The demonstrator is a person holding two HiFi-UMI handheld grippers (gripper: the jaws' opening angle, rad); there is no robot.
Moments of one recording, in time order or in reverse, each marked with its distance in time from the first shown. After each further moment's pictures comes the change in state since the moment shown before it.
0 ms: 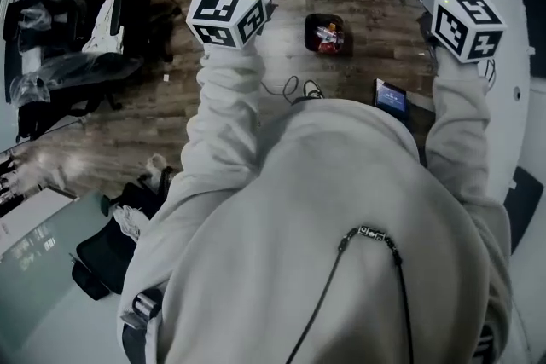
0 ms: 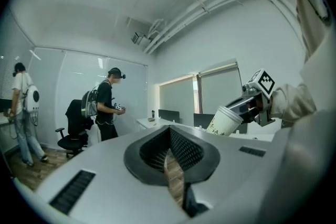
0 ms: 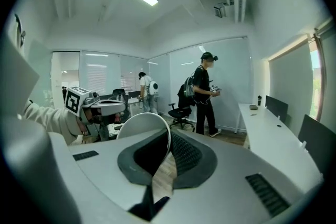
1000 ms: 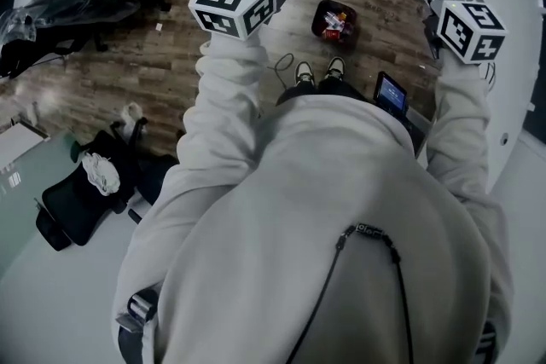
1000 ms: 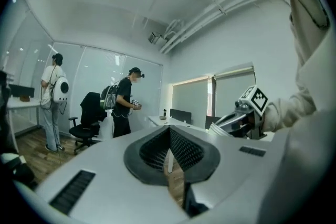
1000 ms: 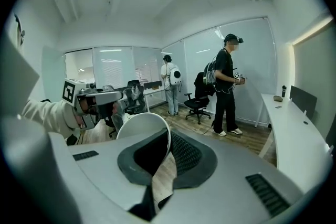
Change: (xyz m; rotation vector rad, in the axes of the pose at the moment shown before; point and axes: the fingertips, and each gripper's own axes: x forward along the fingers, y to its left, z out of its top) left arm -0.014 0.053 -0.033 -0.097 0.019 0.142; right arm 0.109 0.010 -0.037 -0.006 0.124 0.225
